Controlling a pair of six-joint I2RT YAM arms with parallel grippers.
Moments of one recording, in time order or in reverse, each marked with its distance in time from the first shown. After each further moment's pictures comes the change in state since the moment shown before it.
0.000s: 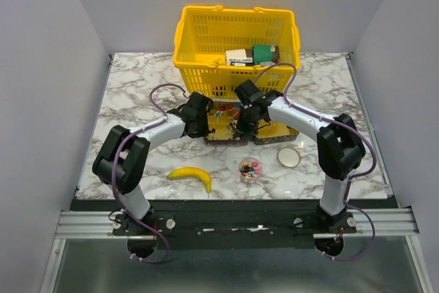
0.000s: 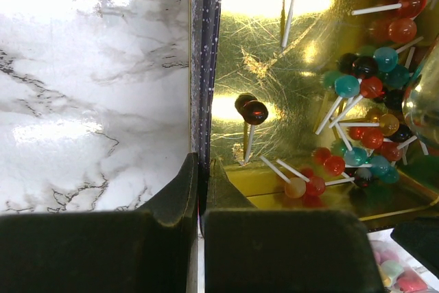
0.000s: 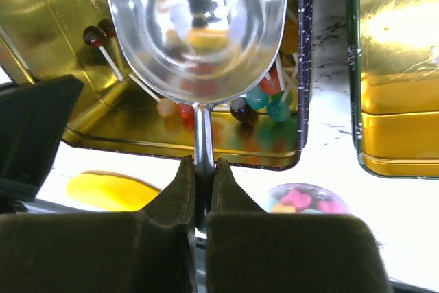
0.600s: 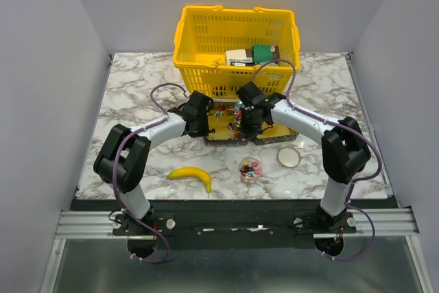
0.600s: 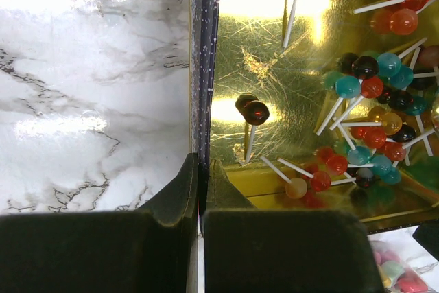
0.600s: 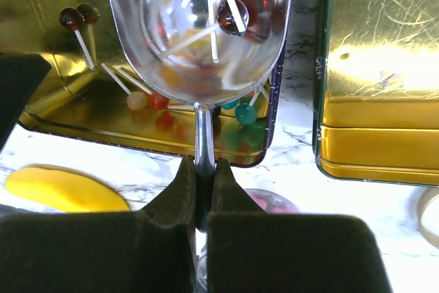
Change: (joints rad) left arm 0.000 0.012 0.018 -0.021 -0.001 0.000; right arm 0.006 -0.046 -0.057 0.032 0.061 -0.182
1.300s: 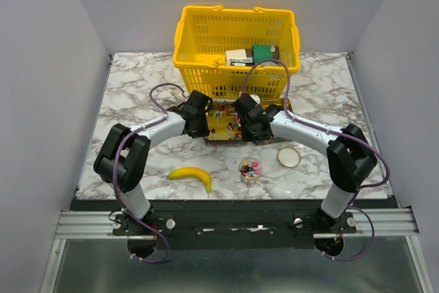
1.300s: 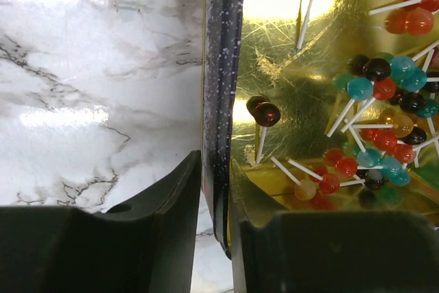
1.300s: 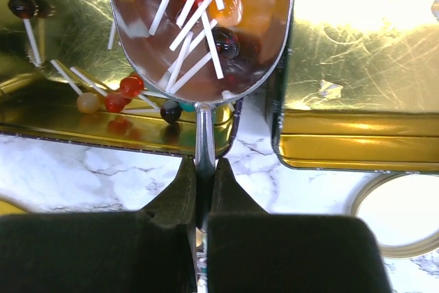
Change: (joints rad) left arm 0.006 0.007 0.013 -0.032 -0.003 -0.003; right arm 0.101 -0.103 -0.107 0.077 0.253 -0.134
